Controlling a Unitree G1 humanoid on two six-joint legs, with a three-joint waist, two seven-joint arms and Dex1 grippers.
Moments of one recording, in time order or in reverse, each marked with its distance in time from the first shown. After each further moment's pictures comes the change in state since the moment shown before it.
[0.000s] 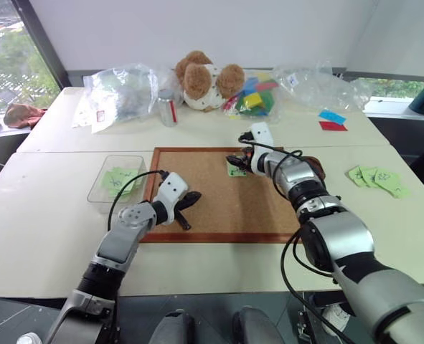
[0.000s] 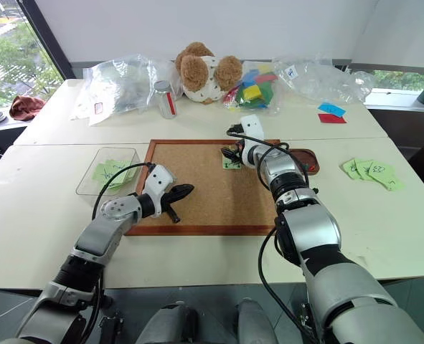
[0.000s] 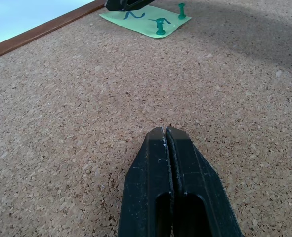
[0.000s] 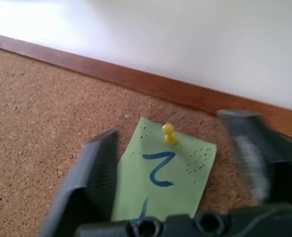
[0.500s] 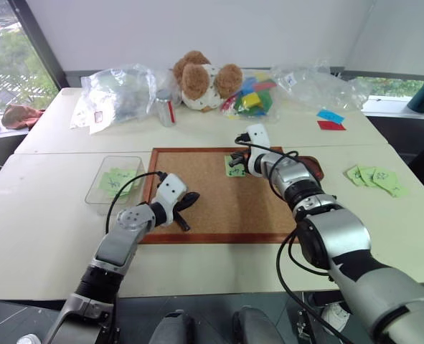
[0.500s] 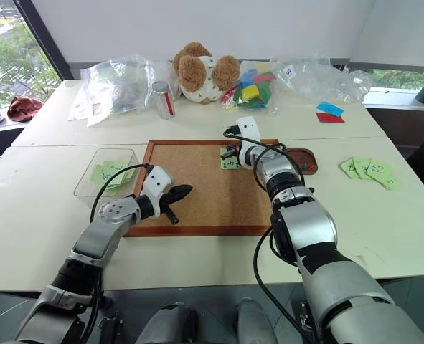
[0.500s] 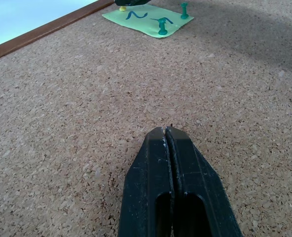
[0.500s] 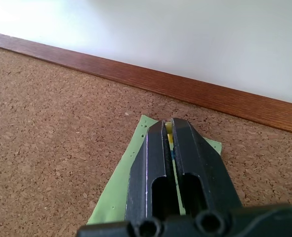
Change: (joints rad) left arm 0.022 0.005 0.006 -0.028 0.001 0.008 0.018; right arm -0.022 0.017 -0.036 0.054 -0.031 -0.030 -0.005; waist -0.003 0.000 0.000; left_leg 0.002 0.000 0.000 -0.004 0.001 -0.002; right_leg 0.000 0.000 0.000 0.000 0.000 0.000
